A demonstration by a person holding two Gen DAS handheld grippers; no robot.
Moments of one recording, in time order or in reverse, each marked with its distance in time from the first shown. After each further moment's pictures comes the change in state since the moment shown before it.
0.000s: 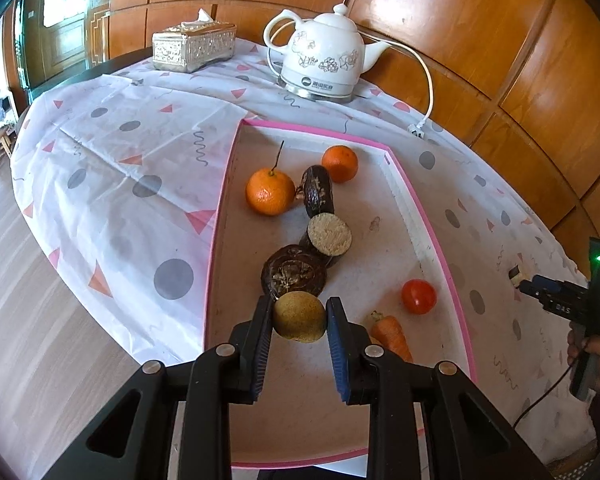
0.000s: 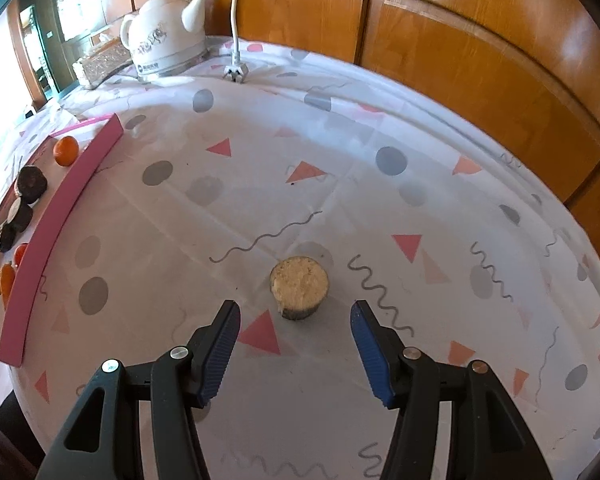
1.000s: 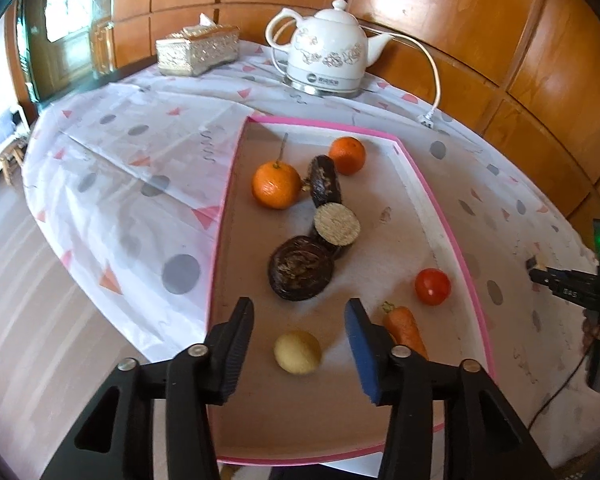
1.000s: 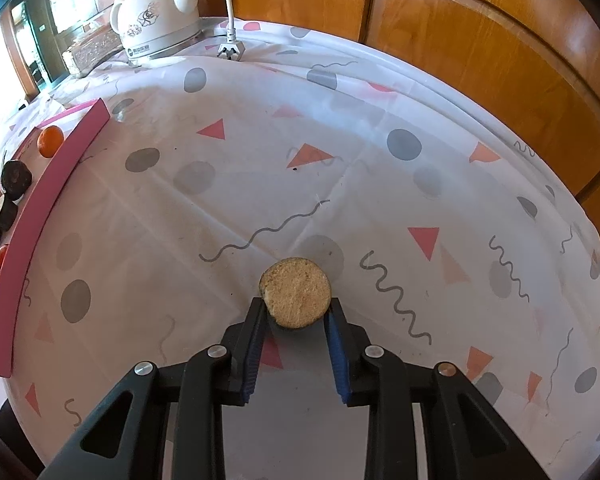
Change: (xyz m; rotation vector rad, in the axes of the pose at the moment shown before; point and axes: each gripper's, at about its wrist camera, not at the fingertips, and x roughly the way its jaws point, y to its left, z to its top) left arm 0.002 -0.010 -0.007 0.037 -0.018 0.097; right arm 0.021 0.003 0.006 0.009 0.052 -0.010
